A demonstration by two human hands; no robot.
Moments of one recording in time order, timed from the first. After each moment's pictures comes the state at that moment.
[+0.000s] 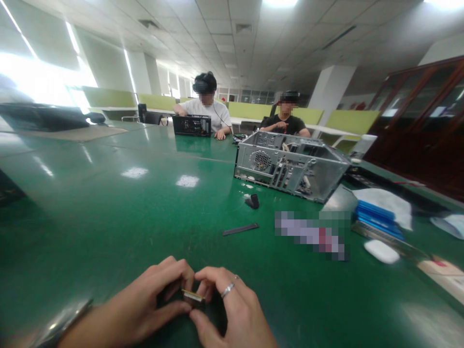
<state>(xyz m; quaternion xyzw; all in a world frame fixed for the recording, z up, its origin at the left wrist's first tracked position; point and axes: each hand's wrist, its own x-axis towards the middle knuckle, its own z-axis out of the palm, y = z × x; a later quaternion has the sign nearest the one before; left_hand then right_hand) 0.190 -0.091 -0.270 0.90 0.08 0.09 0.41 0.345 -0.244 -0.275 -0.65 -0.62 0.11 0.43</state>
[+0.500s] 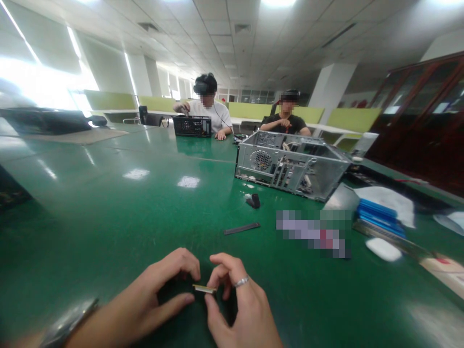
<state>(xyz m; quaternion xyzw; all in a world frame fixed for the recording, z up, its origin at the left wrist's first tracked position) 0.192 -0.092 -0.260 0.88 0.03 0.15 0.45 0.344 -0.246 -0.280 -0.68 -0.58 0.07 0.45</state>
